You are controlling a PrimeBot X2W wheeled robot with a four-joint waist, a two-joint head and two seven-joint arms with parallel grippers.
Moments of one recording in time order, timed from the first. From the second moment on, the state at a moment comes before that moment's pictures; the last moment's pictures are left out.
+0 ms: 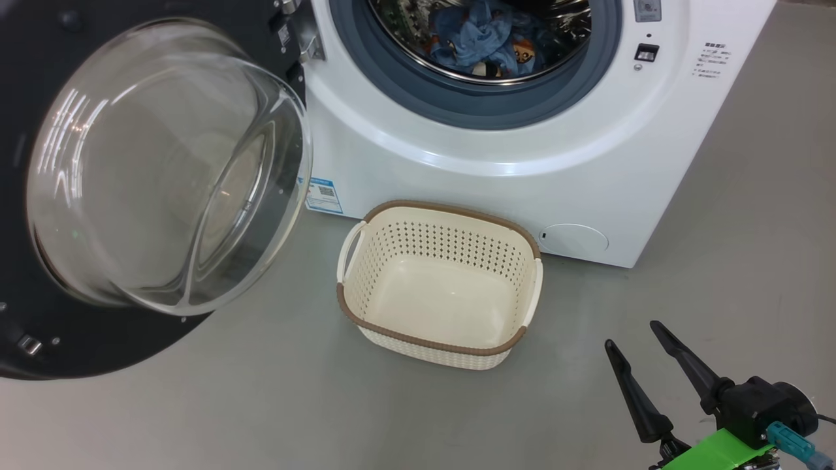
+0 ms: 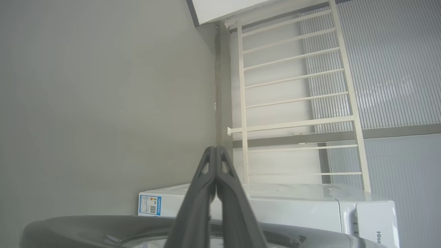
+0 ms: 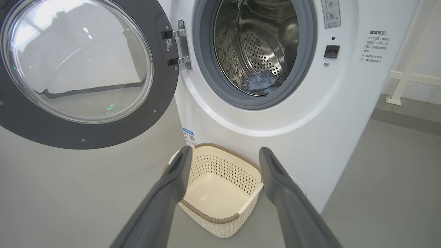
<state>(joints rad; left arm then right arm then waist) -0.79 0.38 0.66 0.88 -1.16 0.08 0.27 0.00 -0.27 0.17 0.08 0.26 0.13 -0.25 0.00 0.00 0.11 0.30</state>
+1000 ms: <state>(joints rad) -0.78 0.34 0.52 0.86 -1.21 0.00 0.69 0.00 -0.28 0.17 0.09 0.27 0.13 -0.25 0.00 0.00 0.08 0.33</state>
